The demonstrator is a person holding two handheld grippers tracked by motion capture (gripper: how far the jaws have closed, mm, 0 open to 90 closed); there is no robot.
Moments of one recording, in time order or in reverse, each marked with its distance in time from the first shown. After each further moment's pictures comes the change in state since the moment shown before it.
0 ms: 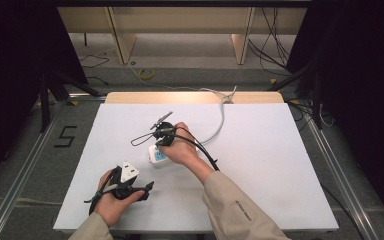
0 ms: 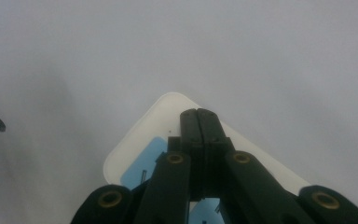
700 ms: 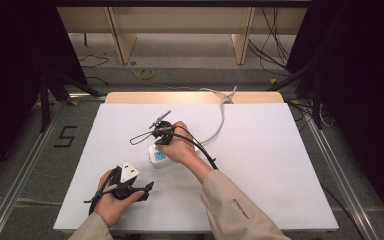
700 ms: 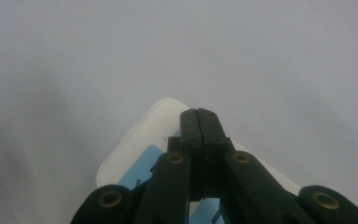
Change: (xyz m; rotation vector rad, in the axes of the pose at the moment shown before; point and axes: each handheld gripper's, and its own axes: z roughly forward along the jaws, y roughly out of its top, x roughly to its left) left arm 0.000 0.000 0.000 0.002 -0.001 0.002; right arm -0.002 0.004 0.005 0.003 -0.006 0.002
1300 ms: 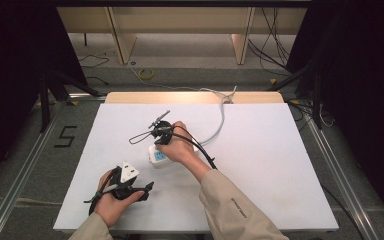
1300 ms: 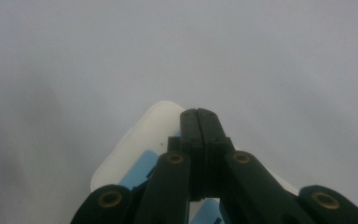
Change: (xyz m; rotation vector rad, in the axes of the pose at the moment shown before) left arm 0.000 0.000 0.000 -0.002 -0.001 -0.002; right arm -0.001 0.002 0.005 0.008 -0.005 0.005
